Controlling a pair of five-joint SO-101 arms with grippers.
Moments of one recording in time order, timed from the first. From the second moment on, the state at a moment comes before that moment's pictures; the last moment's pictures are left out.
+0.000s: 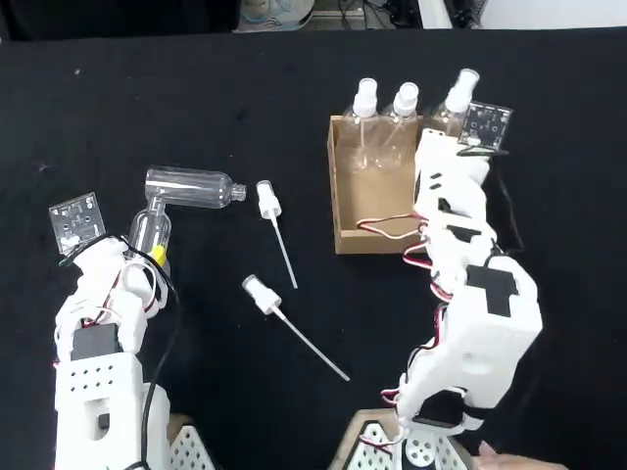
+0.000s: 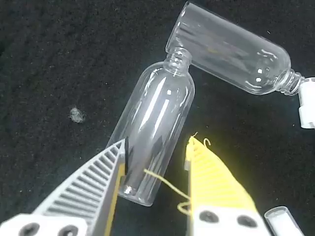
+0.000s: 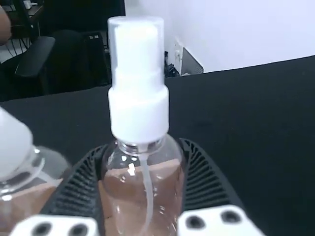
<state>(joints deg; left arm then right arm) -16.6 -68.4 82.0 37.1 7.7 11.3 22.7 35.1 -36.2 0.0</state>
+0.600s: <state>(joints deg) -16.6 -68.4 82.0 37.1 7.7 11.2 22.7 35.1 -36.2 -0.2</state>
